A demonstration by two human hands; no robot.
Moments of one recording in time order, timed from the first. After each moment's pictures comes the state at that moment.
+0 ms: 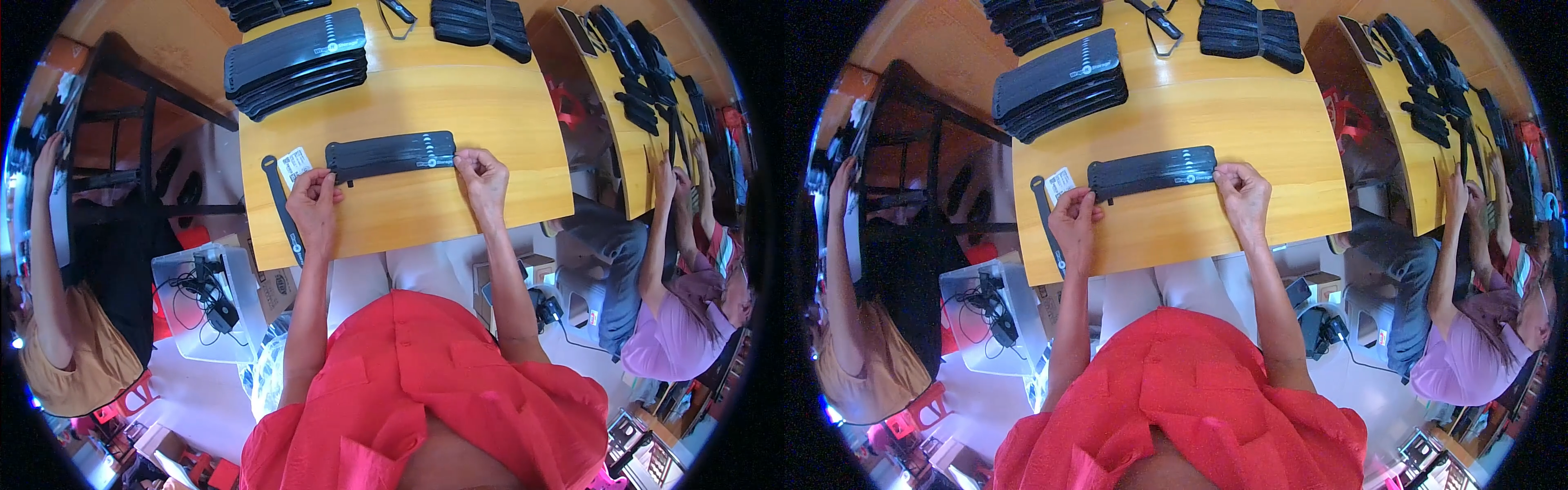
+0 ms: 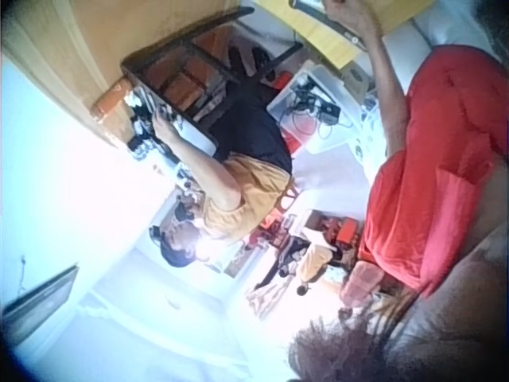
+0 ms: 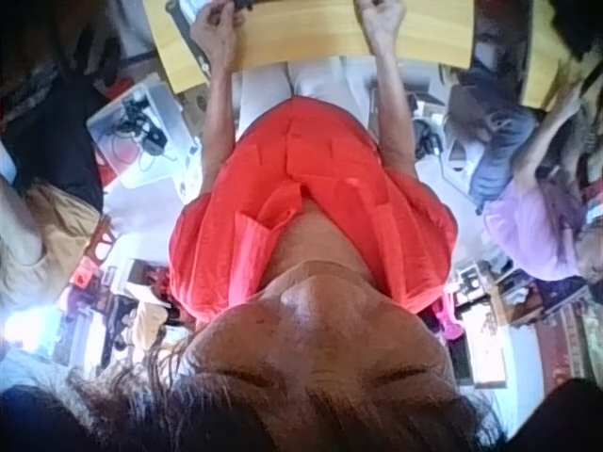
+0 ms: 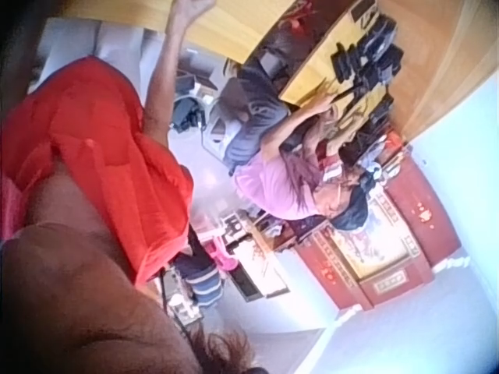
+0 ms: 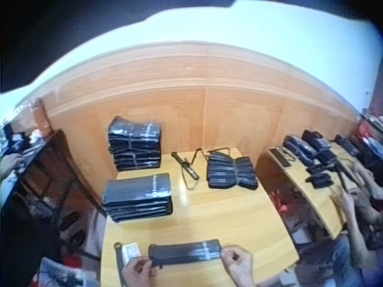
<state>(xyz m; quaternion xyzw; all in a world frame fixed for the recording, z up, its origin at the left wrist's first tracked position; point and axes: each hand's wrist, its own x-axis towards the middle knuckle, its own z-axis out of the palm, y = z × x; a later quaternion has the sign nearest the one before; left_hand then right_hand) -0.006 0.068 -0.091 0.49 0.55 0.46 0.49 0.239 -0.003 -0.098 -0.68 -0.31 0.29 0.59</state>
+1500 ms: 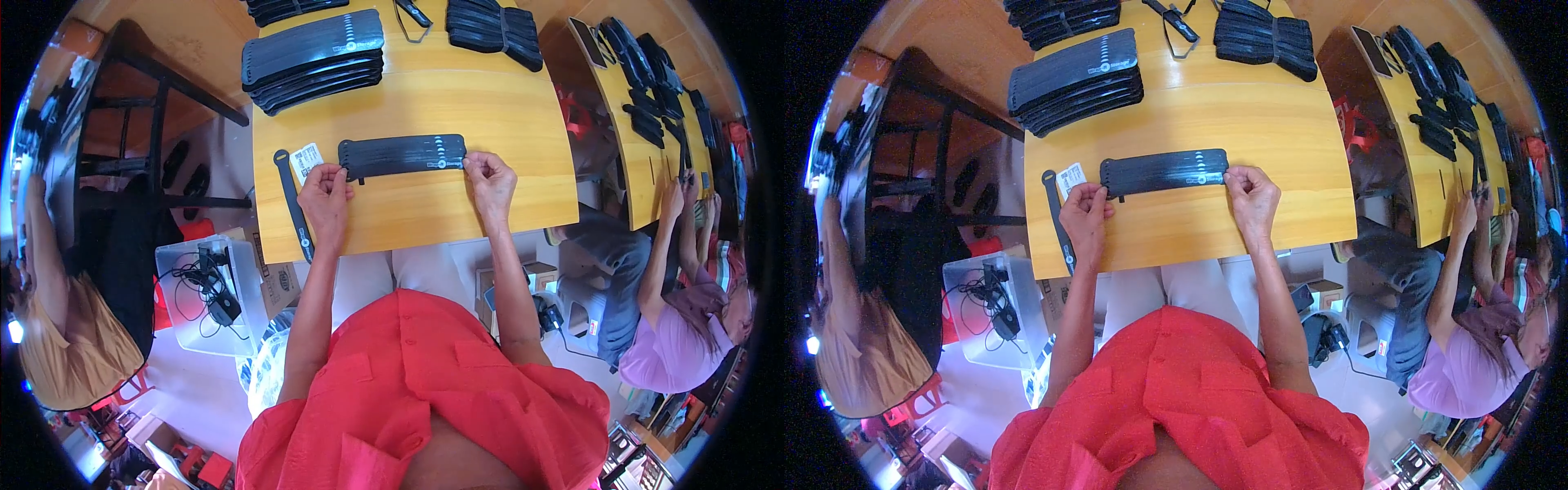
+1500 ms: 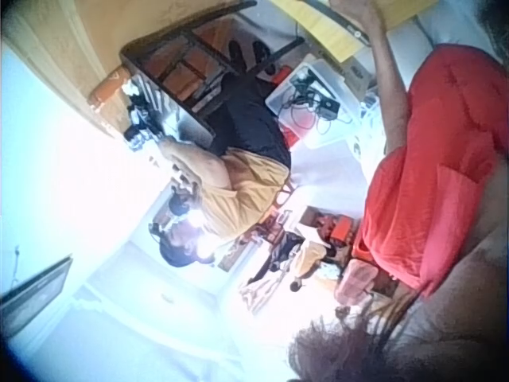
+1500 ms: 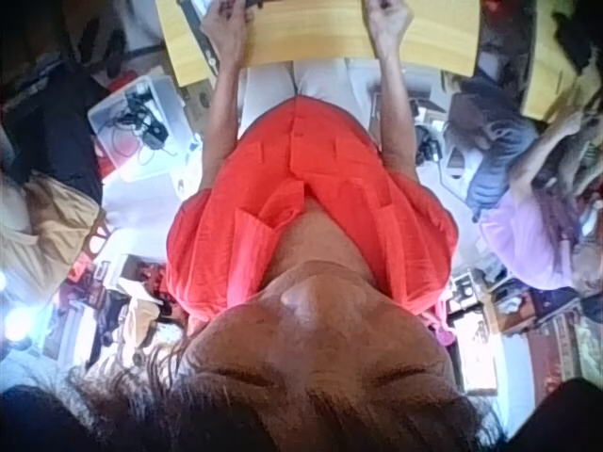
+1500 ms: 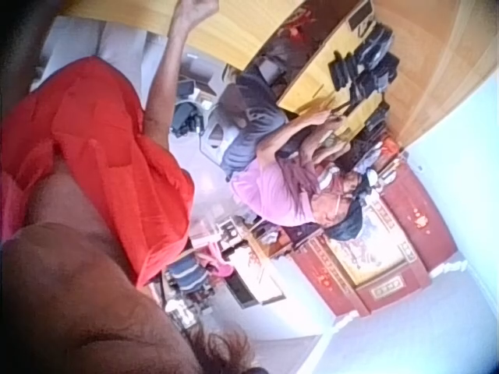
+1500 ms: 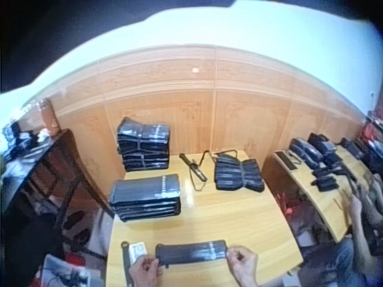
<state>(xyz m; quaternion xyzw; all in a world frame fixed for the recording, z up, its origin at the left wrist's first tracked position) 0.000 0.068 -0.083 0.49 0.56 0.46 0.48 0.241 0.000 -0.110 -0.71 -0.35 0.23 0.56</state>
